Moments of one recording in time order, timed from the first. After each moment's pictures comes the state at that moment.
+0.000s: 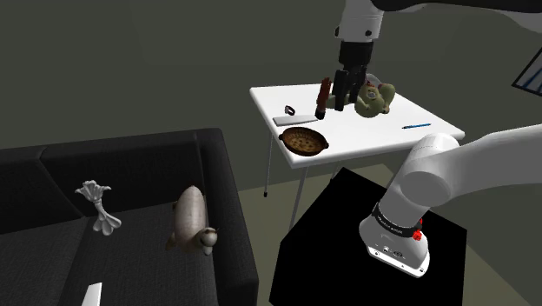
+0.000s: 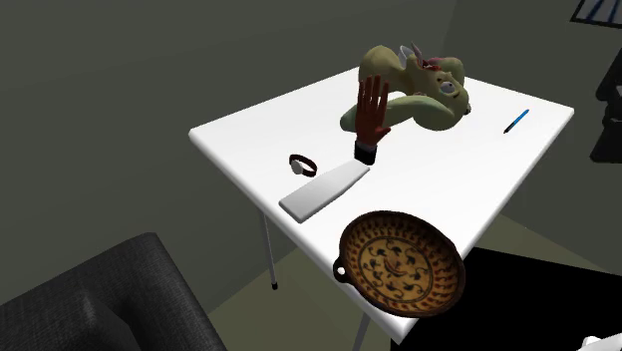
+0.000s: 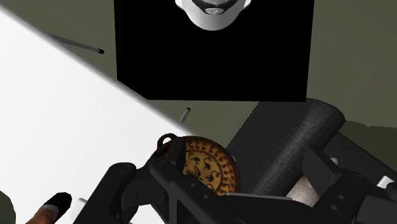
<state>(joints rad) -0.02 -0.83 0.00 -2.42 0.06 1.43 0.01</state>
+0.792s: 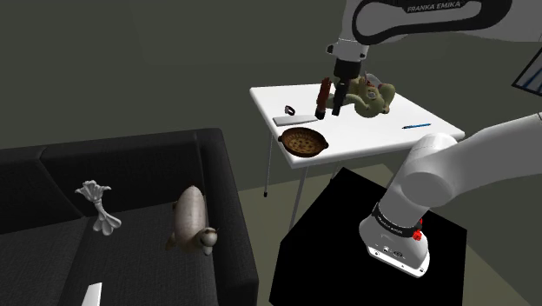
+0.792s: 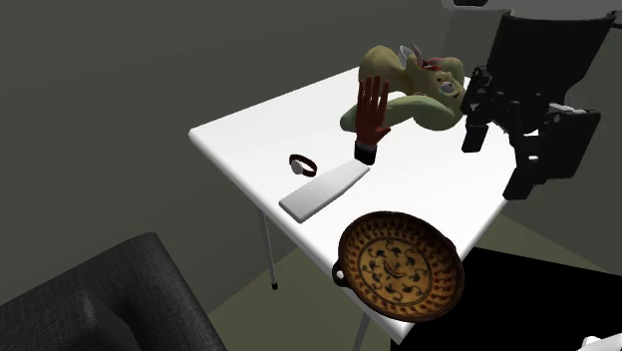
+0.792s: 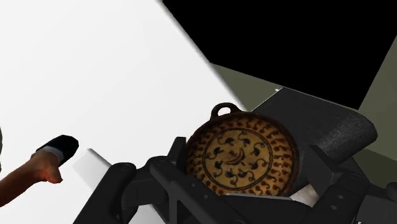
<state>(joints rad) 0.00 -0.72 -0.25 -2.52 -0.11 1.73 -0.43</state>
